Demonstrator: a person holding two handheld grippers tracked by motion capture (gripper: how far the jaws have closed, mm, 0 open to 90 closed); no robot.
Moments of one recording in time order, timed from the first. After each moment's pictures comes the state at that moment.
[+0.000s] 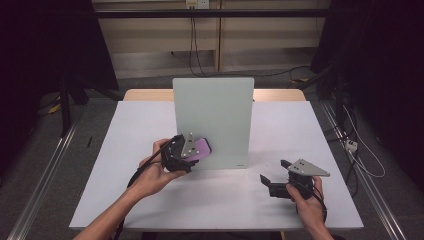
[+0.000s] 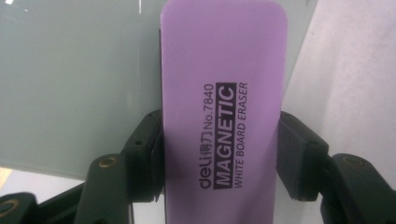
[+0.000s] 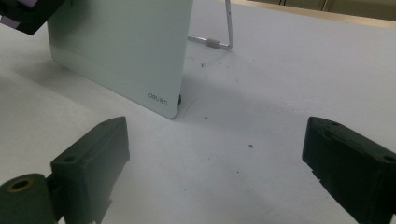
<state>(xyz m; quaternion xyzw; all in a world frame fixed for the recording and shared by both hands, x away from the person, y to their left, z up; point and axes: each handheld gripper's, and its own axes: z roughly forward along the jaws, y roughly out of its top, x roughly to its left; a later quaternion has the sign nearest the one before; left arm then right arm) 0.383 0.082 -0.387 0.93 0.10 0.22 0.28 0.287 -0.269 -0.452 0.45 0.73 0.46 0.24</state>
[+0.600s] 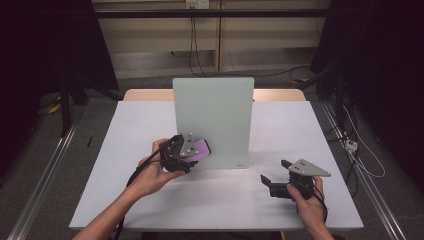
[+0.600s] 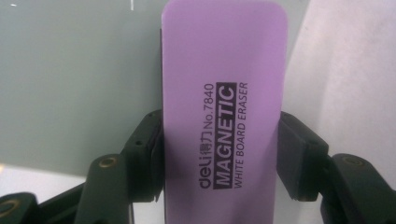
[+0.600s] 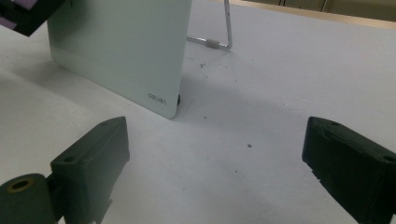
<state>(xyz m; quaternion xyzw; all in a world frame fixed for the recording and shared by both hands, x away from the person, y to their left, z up) 0.387 0.089 -0.379 0.93 0.10 0.21 0.28 0.287 -0.270 -0.451 0.45 0.73 0.46 0.24</state>
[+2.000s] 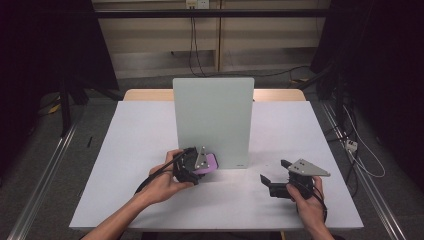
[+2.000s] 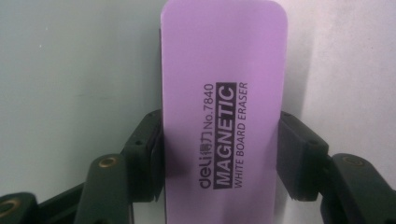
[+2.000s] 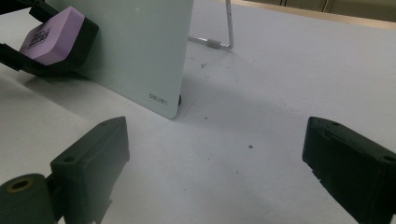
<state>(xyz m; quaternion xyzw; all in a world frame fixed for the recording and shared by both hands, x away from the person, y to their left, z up) 0.373 0.059 -0.419 0.95 0.07 0.18 0.24 0.288 -0.270 -0.451 0.45 0.73 0.46 0.24</state>
